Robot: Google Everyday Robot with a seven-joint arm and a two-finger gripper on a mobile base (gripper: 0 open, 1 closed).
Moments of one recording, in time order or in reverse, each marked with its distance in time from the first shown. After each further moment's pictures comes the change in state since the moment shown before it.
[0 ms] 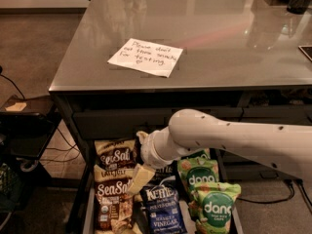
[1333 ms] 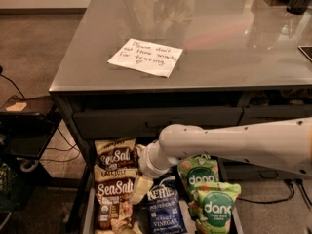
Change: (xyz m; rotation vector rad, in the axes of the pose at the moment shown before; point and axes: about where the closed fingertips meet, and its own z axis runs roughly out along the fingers) arm 0.046 0.005 0.064 -0.055 0.085 -0.046
